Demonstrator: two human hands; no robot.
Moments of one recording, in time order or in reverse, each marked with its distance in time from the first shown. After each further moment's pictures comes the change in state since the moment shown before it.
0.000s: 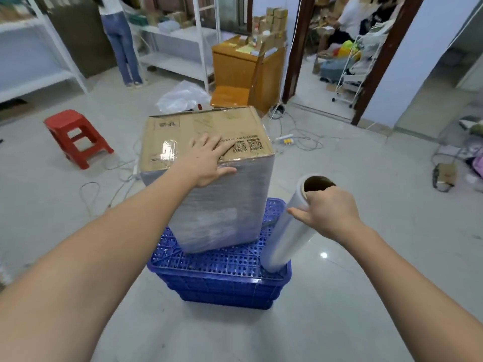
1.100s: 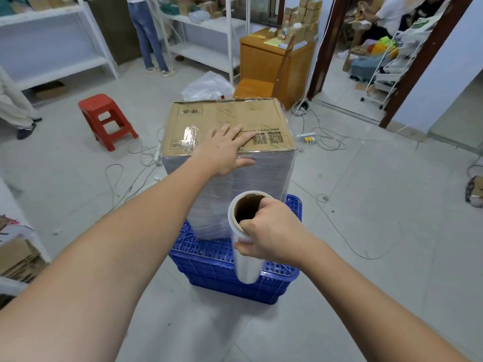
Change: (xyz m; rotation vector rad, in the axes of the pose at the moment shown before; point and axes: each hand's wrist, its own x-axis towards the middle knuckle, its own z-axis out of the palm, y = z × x) left_hand -0.009 0.013 -0.003 0.047 -0.006 -0.058; right_hand -0.020 -0.112 -0.002 0.051 0.159 -0.795
